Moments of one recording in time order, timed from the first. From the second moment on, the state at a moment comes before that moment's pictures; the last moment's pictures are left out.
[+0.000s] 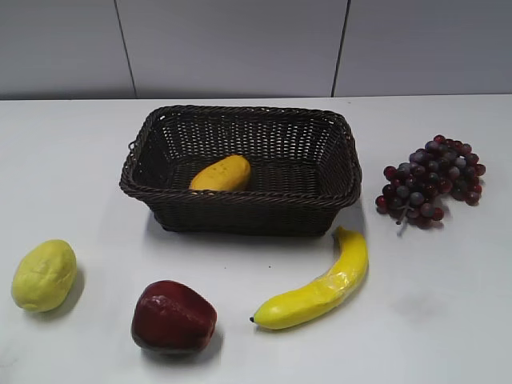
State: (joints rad) left arm -0.06 0.63 -0.81 0.10 1.22 0.10; right arm 0.07 0.00 -0.50 -0.09 1.05 0.01
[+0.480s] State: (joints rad) left arm -0.06 0.10 -0.57 0.11 1.19 0.10; right arm 0.07 0.00 -0.50 -0.09 1.05 0.01
